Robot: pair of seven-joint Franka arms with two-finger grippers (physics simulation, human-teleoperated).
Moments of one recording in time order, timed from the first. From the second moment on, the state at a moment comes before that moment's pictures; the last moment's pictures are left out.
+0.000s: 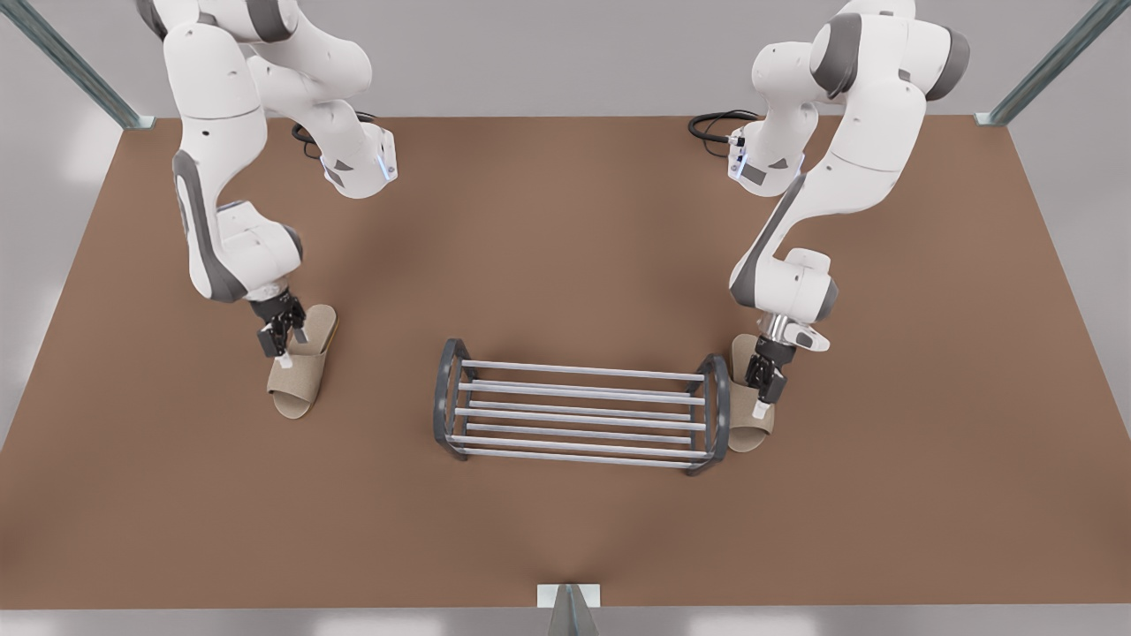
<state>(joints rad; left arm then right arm) -0.11 0.50 -0.08 -2.11 -2.90 2.70 1.28 0.22 0.25 -0.25 -2.41 2.22 2.92 -0.69</state>
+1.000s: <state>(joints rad) -0.04 0.36 -0.07 -2.09 -2.90 2.71 1.21 0.07 0.33 -0.24 -2.39 2.41 2.49 -1.22</state>
